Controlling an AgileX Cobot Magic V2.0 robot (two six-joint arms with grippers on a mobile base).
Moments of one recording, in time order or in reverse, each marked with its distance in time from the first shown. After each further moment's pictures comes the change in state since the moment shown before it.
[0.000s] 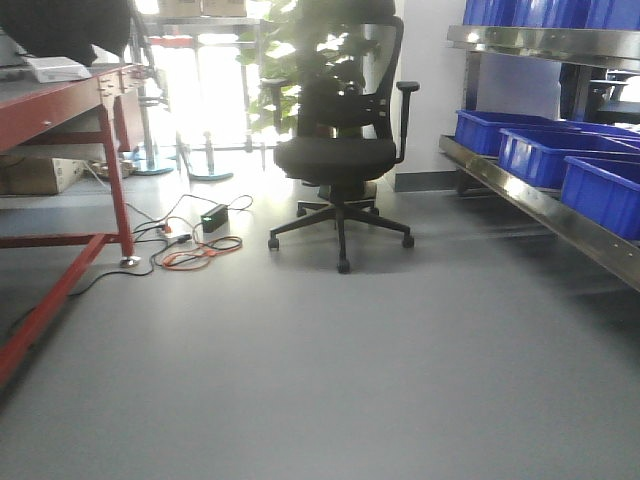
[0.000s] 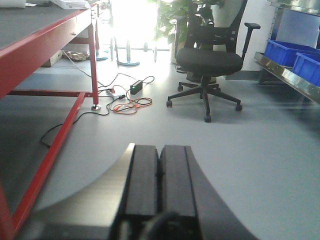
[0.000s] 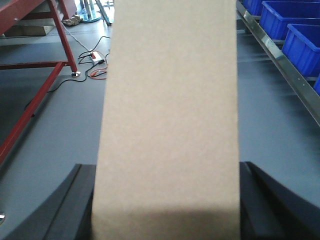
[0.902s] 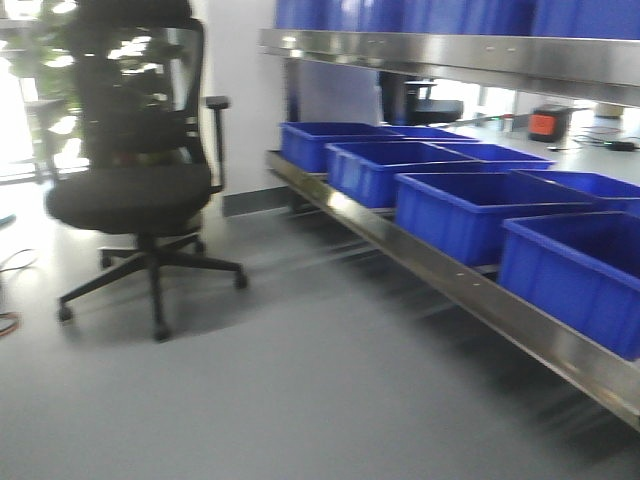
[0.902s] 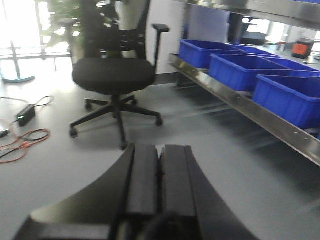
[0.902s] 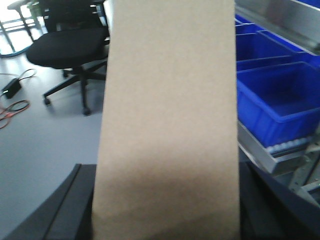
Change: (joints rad) left arm 0.000 0.000 0.000 0.000 0.000 0.000; right arm -0.001 0.000 0.000 0.002 0.000 0.000
